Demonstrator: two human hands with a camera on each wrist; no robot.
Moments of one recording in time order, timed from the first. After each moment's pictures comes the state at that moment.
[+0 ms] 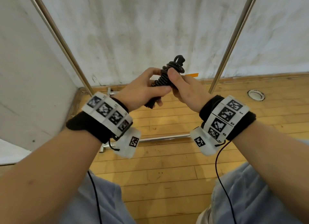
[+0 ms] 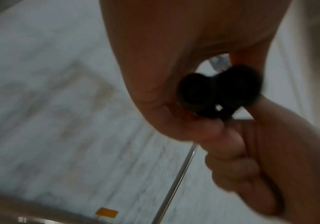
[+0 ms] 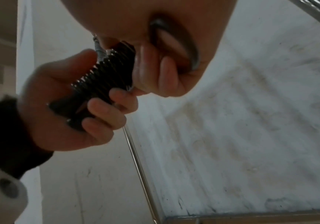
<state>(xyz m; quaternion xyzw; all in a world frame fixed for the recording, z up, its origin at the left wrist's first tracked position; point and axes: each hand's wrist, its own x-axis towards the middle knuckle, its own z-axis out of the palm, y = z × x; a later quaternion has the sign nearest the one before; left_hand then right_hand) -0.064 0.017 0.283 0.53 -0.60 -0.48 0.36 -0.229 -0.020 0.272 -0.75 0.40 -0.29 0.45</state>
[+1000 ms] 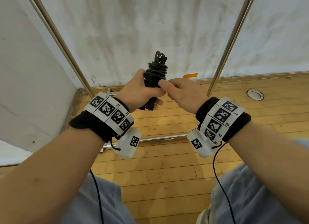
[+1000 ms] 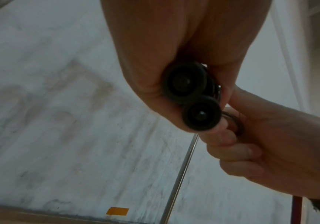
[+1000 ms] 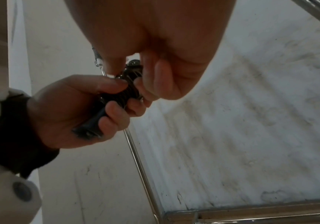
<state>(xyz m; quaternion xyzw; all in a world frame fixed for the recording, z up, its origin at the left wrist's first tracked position) -0.067 0.016 0.277 0.54 -0.53 -0.49 0.43 -0.224 -0.016 0.268 -0.79 0.42 -0.28 0.36</state>
